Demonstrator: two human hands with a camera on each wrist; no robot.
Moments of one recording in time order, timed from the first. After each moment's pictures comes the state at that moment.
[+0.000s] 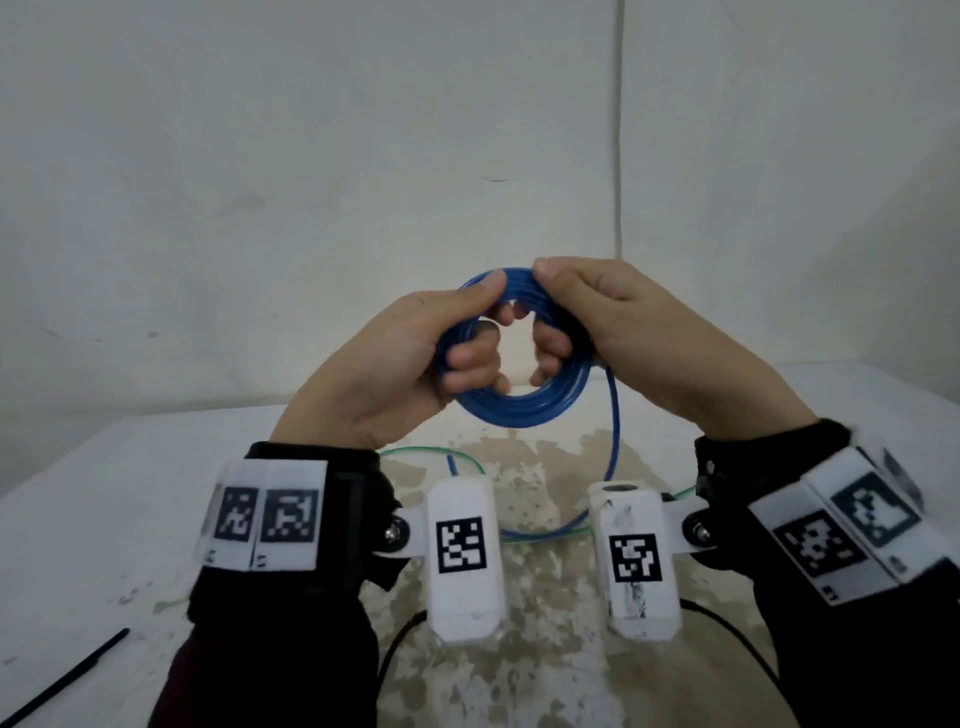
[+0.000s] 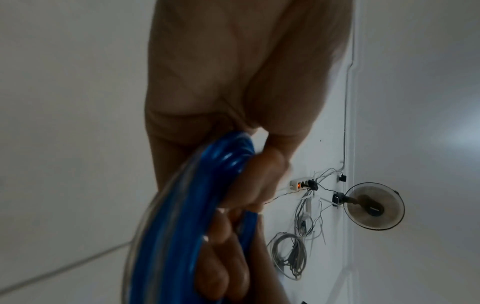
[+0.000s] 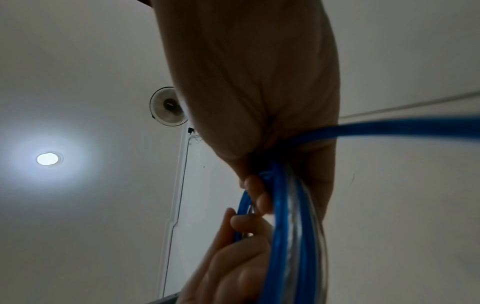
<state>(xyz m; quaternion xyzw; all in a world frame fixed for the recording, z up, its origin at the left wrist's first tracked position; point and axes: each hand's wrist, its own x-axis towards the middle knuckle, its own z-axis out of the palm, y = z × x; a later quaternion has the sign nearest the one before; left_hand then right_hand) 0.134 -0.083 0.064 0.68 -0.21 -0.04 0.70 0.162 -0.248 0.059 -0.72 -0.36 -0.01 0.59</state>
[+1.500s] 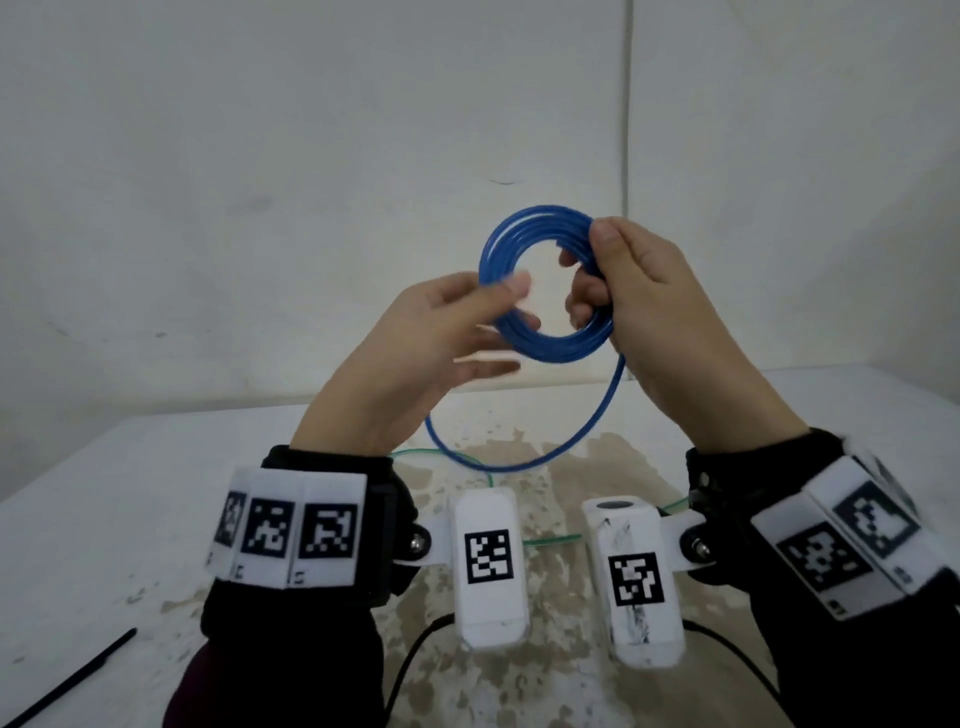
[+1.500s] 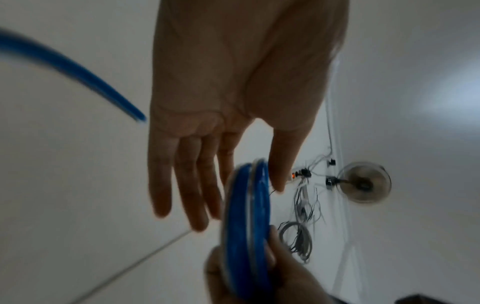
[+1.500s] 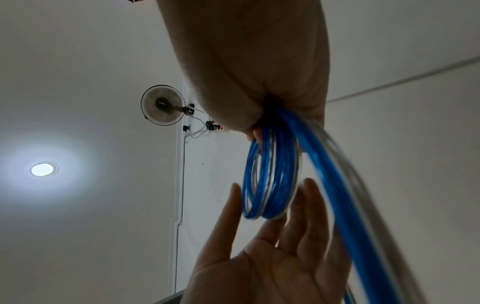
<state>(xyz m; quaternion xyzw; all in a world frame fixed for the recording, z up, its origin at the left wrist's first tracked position) 0.137 -0.084 0.061 0.70 -0.18 0.04 0.69 0.168 -0.240 0.059 -0.67 -0.27 -0.20 0.66</state>
